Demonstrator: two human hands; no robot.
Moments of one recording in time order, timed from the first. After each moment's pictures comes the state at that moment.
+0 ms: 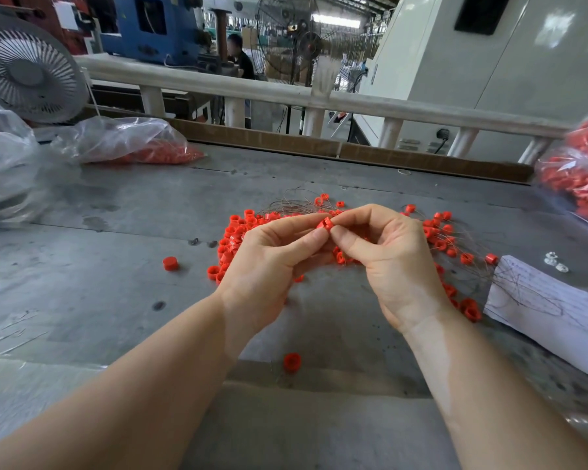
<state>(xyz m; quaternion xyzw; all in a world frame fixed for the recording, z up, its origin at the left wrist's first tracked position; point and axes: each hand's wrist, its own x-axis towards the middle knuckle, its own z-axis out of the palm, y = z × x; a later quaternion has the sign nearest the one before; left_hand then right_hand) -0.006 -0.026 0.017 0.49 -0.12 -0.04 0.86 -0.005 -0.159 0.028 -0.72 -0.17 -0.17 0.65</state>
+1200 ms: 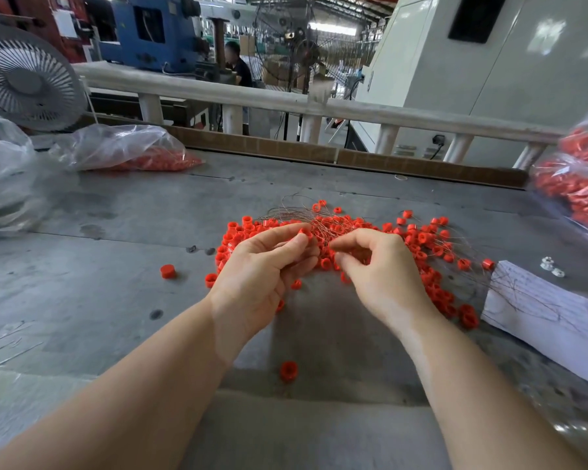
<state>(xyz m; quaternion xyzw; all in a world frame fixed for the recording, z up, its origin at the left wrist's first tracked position) 0.001 -0.023 0.017 0.46 -0.01 -0.05 0.89 -0.001 -0.166 0.022 -0.90 -0.07 -0.18 0.39</state>
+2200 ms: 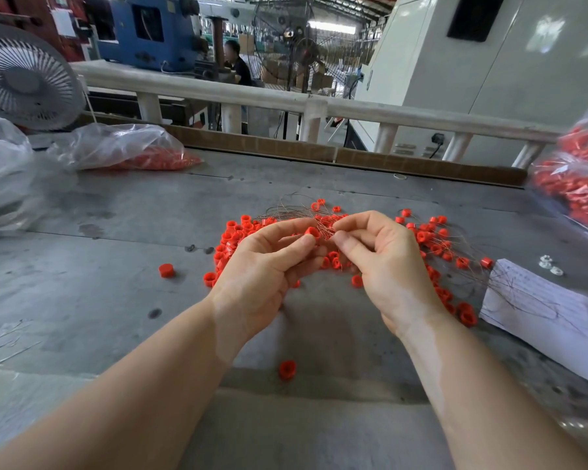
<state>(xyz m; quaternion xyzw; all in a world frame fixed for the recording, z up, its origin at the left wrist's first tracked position) -0.003 -0.022 0.019 0.47 -0.06 -0.06 0.88 -0.005 -0.159 0.027 -0.75 -0.11 -0.16 0.63</state>
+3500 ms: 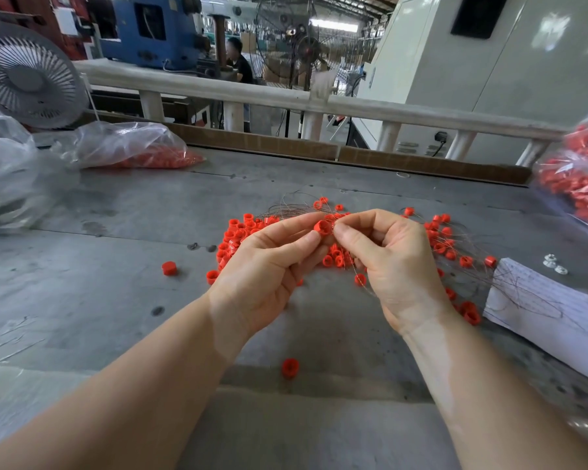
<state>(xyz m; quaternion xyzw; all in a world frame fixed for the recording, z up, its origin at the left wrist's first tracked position) -0.006 -0.020 0.024 0.41 -0.08 -0.10 0.90 -0.007 -0.157 0.031 -0.70 -0.14 -0.17 0.68</state>
